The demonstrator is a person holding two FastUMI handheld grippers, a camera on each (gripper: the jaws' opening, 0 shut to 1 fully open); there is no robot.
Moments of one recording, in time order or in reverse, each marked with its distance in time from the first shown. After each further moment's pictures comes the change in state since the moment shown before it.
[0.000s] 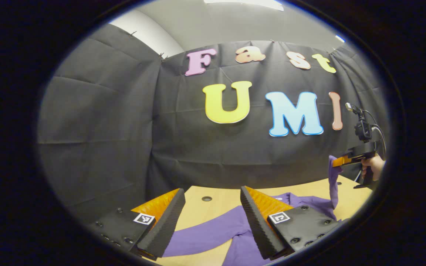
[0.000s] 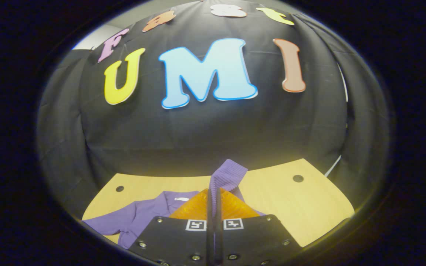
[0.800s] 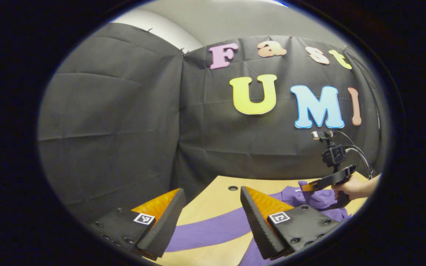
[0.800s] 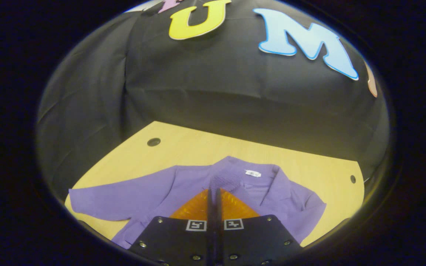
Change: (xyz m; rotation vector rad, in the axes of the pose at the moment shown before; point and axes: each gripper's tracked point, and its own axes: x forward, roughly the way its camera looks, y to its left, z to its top) left arm -0.041 0.069 -0.030 -0.008 0.063 0.170; right arm 0.076 0.177 -0.139 -0.294 0.288 0.259
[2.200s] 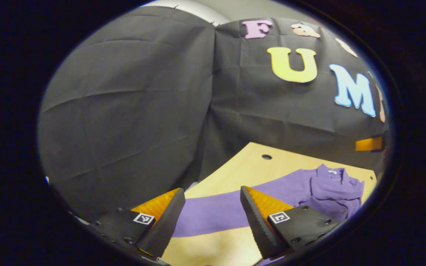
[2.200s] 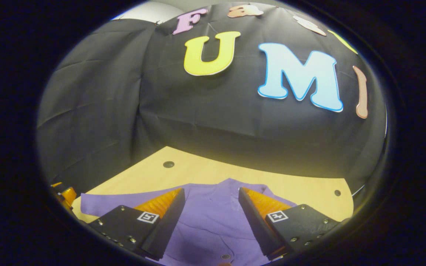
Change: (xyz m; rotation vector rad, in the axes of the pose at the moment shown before) left arm 0.031 0.102 -0.150 -0.127 0.279 0.259; right arm -0.134 0.016 0.052 -0.027 -0.258 -0.013
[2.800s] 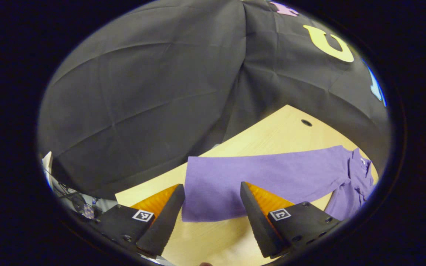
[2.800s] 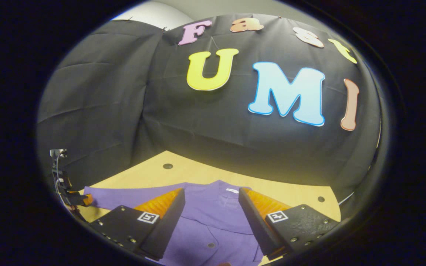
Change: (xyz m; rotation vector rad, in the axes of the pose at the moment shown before) left arm 0.062 0.048 -0.101 -0.101 0.293 0.189; right arm -0.077 -0.020 0.007 -0.062 -0.058 -0.029
